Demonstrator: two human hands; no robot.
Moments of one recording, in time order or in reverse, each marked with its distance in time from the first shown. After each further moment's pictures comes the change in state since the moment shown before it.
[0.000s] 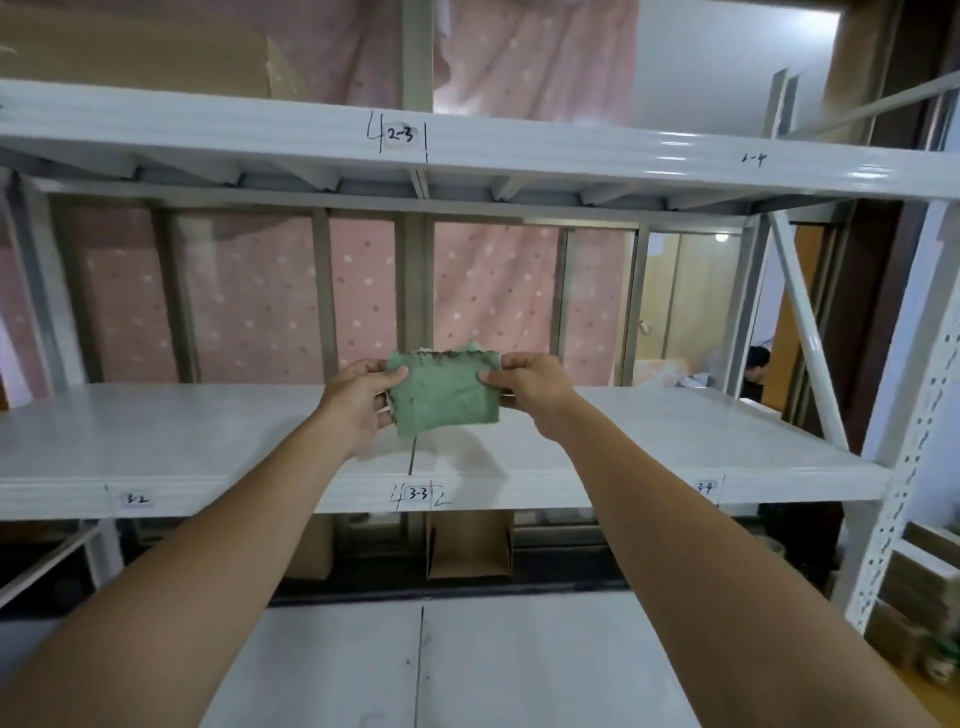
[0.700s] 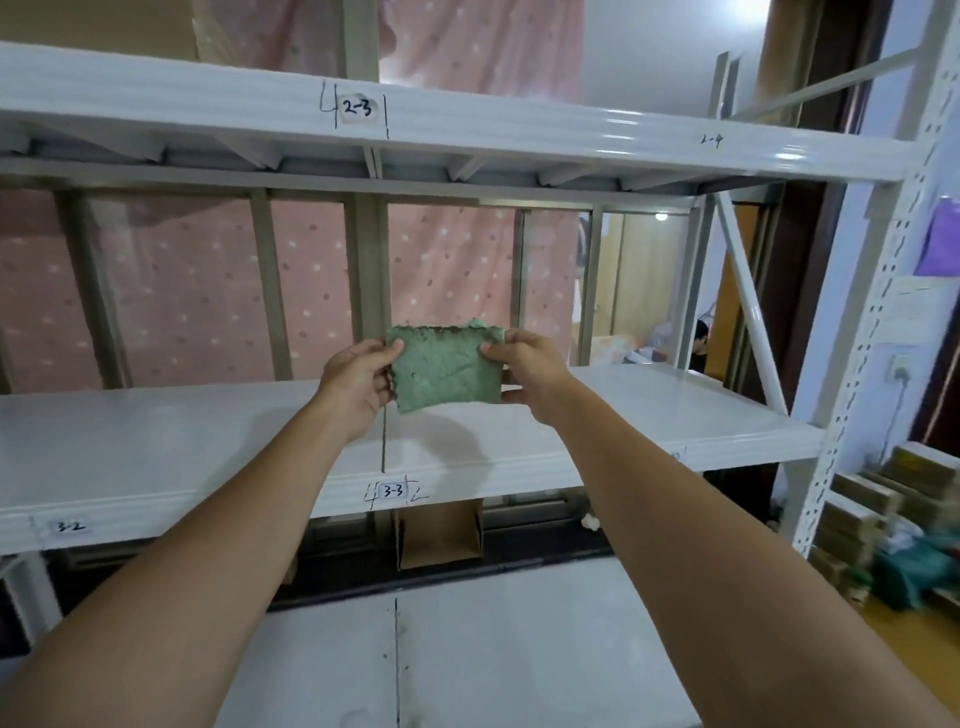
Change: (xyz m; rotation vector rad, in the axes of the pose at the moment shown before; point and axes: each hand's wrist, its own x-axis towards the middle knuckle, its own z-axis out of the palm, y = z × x) left_hand 0.033 -0.009 0.029 -0.075 -0.121 0.010; right_hand 0.001 -0.001 -0.021 0.049 0.139 0.058
